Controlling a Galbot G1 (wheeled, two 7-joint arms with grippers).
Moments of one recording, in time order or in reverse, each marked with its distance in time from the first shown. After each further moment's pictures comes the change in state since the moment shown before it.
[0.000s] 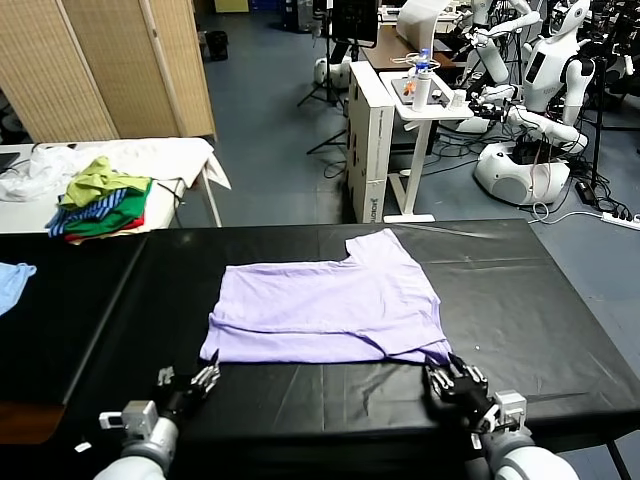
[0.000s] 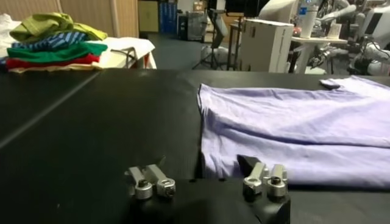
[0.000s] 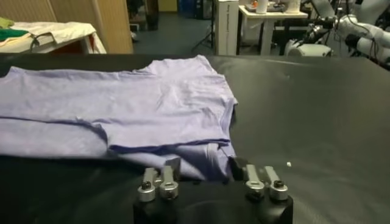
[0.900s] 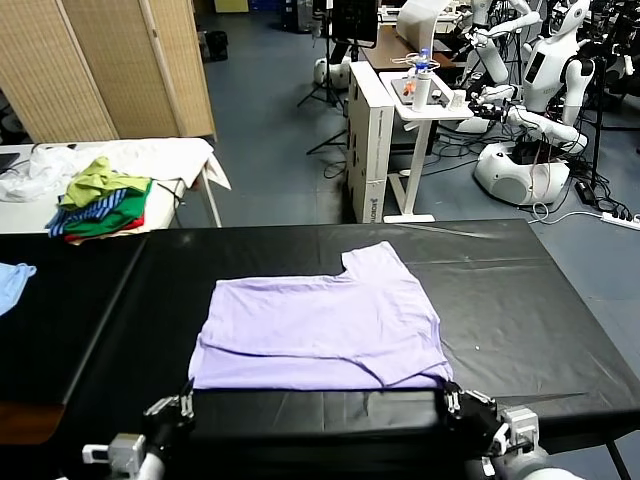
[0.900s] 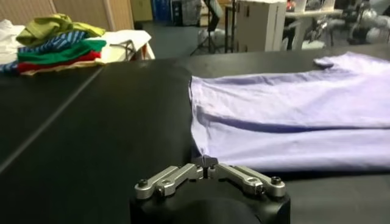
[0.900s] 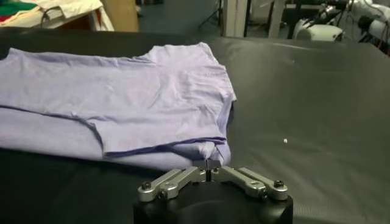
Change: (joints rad) left arm 0.266 0.034 -0.053 -0.168 0.082 0.034 -0.031; right arm -0.210 -0.078 0.078 0.207 0.080 -0.218 0.038
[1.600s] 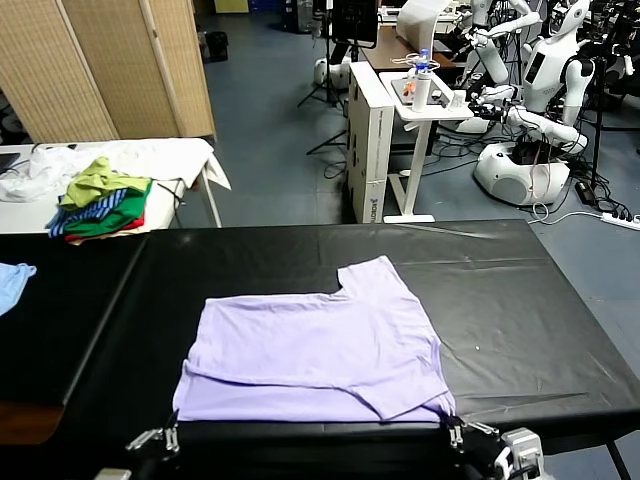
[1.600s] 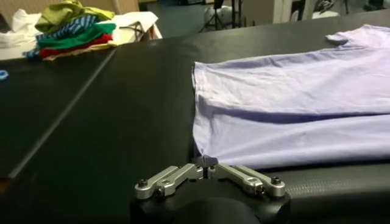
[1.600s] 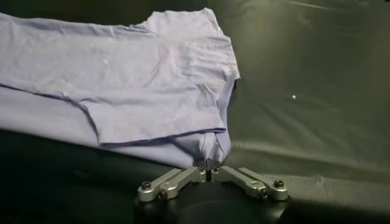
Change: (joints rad) left arm 0.114 -0.041 -0.031 -0.063 0.025 0.025 -0.046; right arm -0.079 -0.009 0.027 0.082 0.011 -0.067 0.001
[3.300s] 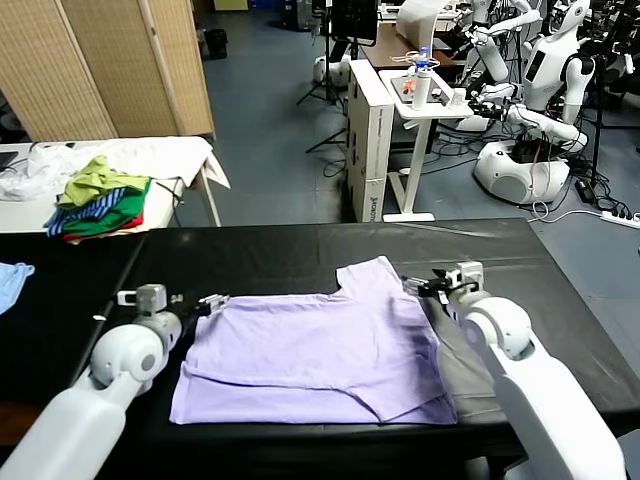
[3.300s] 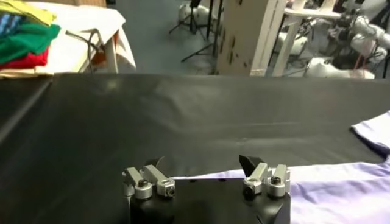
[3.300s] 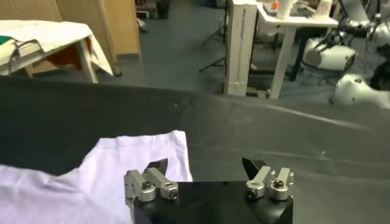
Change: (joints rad) left arm -0.993 0.319 0.304 0.489 -0.636 0.335 -0.083; right arm 1.155 0.051 -0.464 -0.826 0.192 0.000 0.089
